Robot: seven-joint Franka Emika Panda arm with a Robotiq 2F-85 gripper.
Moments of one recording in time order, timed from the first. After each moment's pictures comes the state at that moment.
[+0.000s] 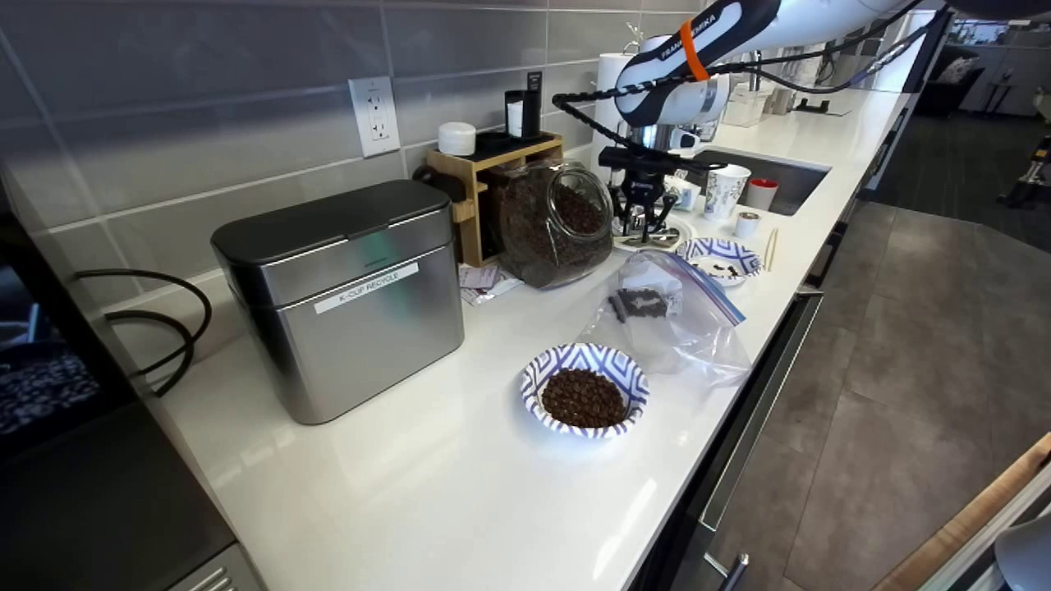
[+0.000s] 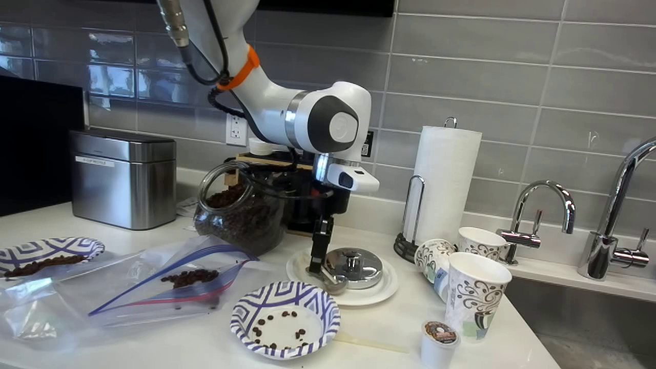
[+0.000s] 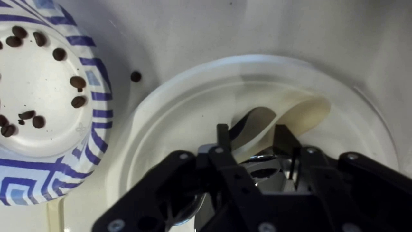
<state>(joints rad) 0.07 0.68 -0.10 -1.49 0.11 2.11 0.94</state>
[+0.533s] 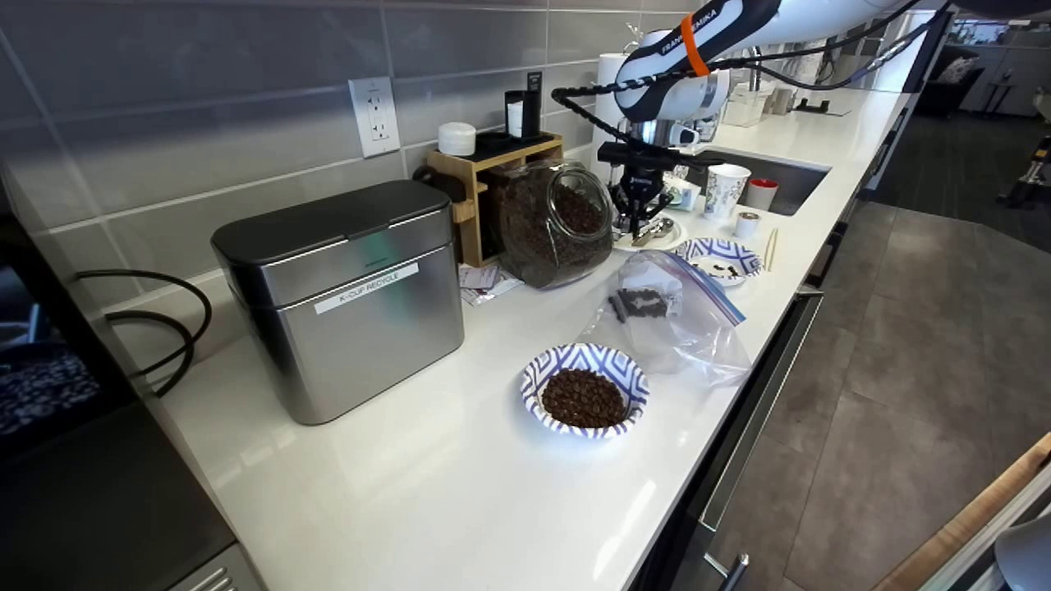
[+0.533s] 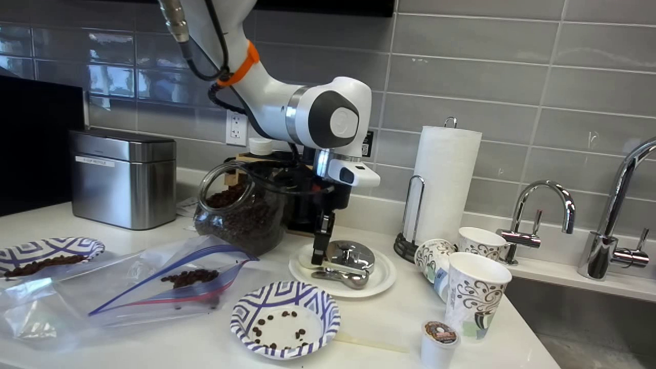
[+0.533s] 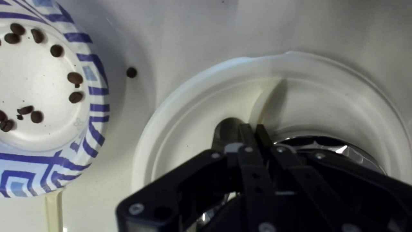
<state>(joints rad) 0.07 0.68 -0.10 -1.48 0.11 2.11 0.94</state>
